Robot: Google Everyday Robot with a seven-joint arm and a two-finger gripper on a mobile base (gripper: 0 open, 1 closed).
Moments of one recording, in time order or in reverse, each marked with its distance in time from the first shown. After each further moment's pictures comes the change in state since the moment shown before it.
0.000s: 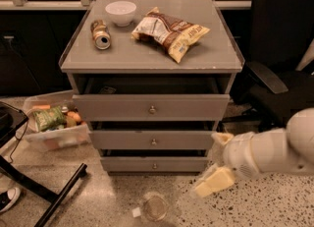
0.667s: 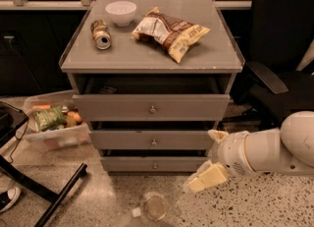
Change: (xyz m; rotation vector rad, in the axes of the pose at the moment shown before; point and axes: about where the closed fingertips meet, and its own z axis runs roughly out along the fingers) arm -0.011 -0.002 0.013 0.028 -0.052 0.023
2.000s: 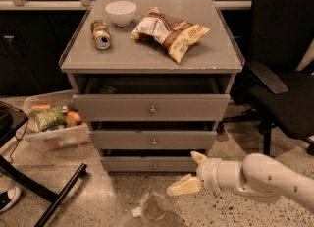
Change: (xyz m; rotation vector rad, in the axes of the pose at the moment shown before) arm 0.091 -0.045 0.155 -0.064 -0.196 0.160
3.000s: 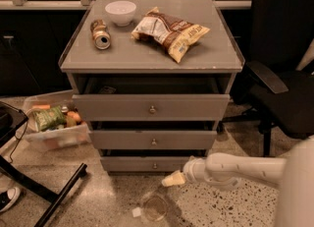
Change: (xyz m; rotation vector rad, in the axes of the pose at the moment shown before) arm 0.112 -0.132 0.125 0.265 0.227 0.107
